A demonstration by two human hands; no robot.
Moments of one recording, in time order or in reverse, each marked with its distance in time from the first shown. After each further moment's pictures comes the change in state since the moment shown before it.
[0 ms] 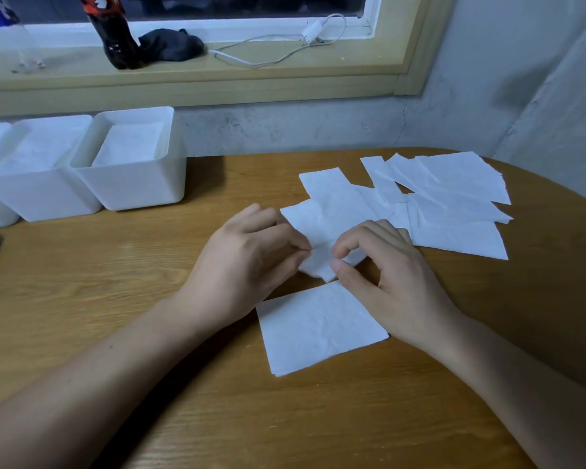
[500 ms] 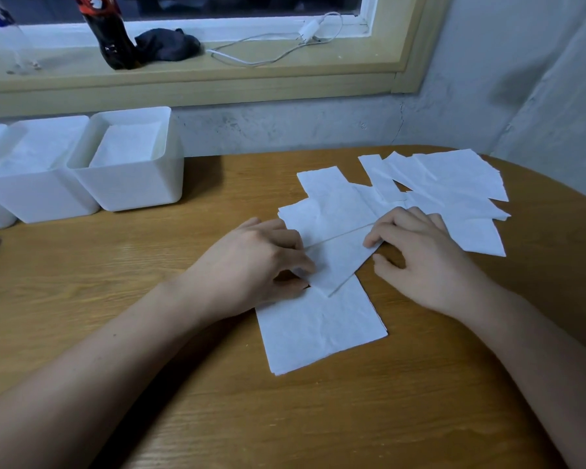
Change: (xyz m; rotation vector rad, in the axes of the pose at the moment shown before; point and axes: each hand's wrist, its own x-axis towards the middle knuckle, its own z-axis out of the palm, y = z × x) left_hand 0.010 -0.018 0.008 0.178 -0.352 0.198; right_hand 0.005 0.057 -0.028 -0.329 -0.167 0.090
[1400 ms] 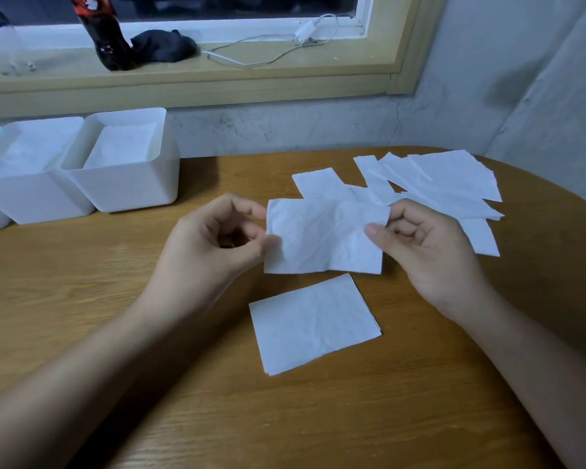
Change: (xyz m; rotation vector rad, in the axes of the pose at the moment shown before) left_hand -0.021 0.031 -0.037 -0.912 0.426 -0.652; right_hand -0.004 -0.032 -0.018 0.845 0.168 0.290
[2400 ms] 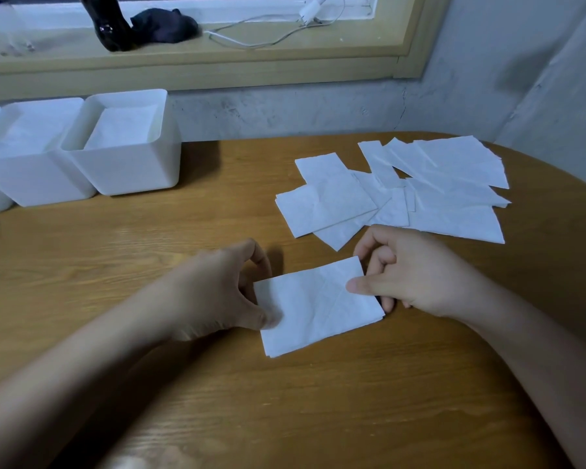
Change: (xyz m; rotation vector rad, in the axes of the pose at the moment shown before) left_hand -0.020 0.021 -0.004 0.645 -0.533 -0.427; right_hand -0.014 -0.018 0.003 -0.381 -0.409 0.283
